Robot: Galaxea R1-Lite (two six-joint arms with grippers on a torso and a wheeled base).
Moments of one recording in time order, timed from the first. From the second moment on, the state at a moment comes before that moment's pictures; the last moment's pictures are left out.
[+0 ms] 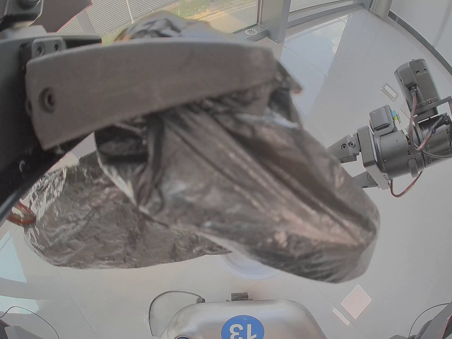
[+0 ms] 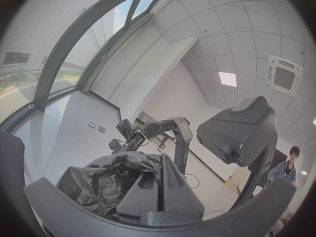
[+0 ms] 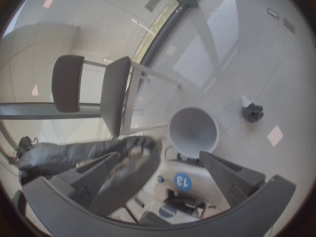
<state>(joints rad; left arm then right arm) -0.85 1.27 -1.22 -0.06 -0.71 -0.07 0.45 1.59 -1.37 0.47 0.38 0.55</state>
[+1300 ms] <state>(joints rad) -0.82 1.36 -1.37 -0.13 -0.72 -0.10 0.55 1.70 -1.31 0.51 0.51 0.47</state>
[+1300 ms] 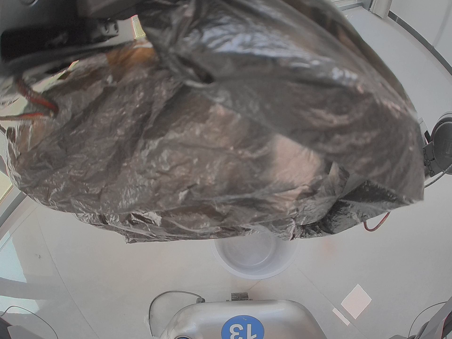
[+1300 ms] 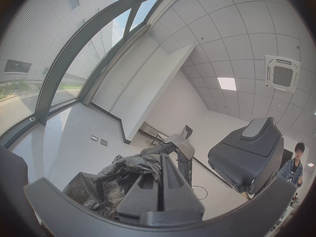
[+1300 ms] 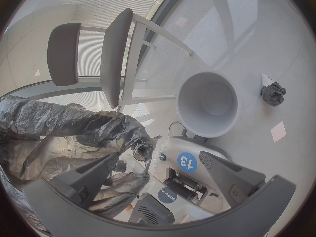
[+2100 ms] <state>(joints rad) -0.80 1.40 -1.40 -0.14 -0.72 -0.11 0.57 1.76 -1.32 0.46 0.56 0.45</state>
